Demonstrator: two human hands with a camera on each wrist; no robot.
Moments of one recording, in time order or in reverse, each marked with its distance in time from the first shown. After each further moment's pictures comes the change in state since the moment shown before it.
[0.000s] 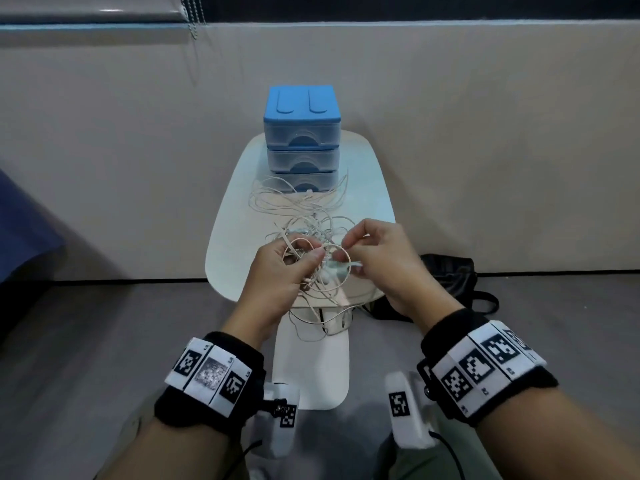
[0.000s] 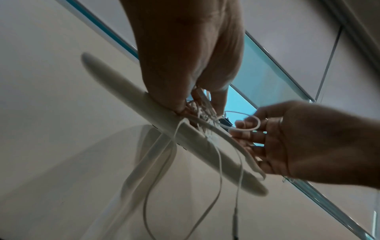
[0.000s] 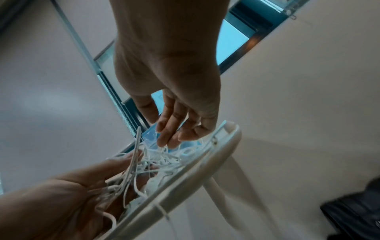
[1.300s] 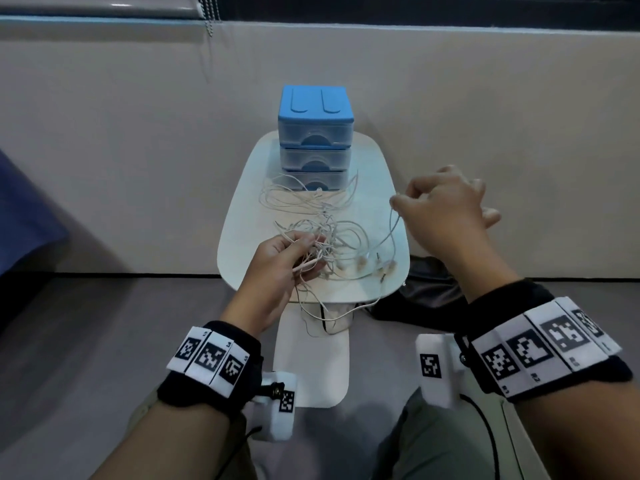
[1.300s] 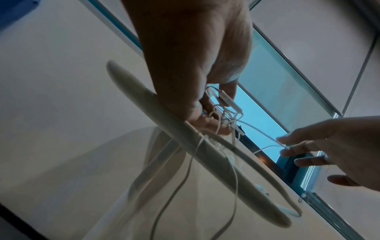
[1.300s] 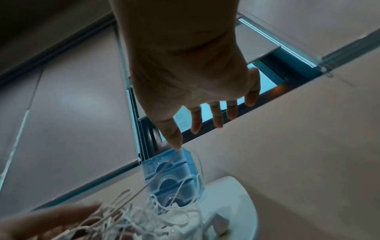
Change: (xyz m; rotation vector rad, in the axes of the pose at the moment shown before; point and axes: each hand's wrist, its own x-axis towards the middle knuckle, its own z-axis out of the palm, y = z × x) left_hand 0.002 0.002 -0.016 -0.359 -0.041 -0.193; right_hand -0.007 -0.070 -0.027 -0.780 0.451 -0.071
